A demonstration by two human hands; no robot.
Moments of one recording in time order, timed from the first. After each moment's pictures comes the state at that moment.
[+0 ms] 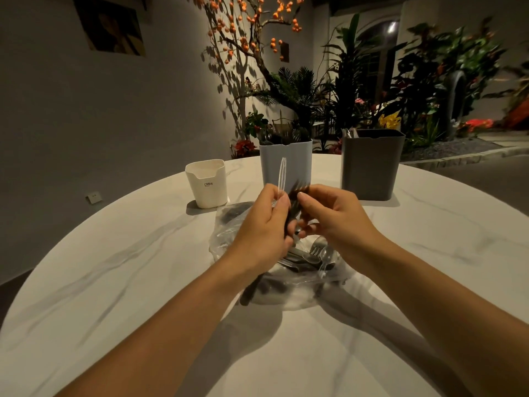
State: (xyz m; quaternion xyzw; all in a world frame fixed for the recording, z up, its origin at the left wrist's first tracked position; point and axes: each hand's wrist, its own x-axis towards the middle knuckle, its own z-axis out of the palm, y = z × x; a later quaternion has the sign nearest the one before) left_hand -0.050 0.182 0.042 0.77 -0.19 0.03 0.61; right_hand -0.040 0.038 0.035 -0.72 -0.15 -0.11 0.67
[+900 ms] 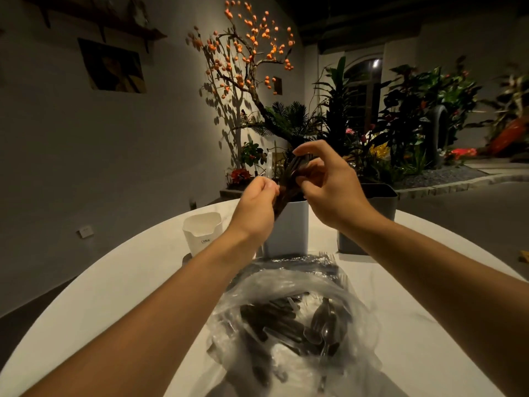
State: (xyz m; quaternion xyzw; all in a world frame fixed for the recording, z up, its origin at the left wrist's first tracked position) left_hand 0.026 0.170 0.149 0.73 -0.15 0.11 0.65; right_hand 0.028 0.028 0.164 -0.79 -0.18 -0.32 0.49
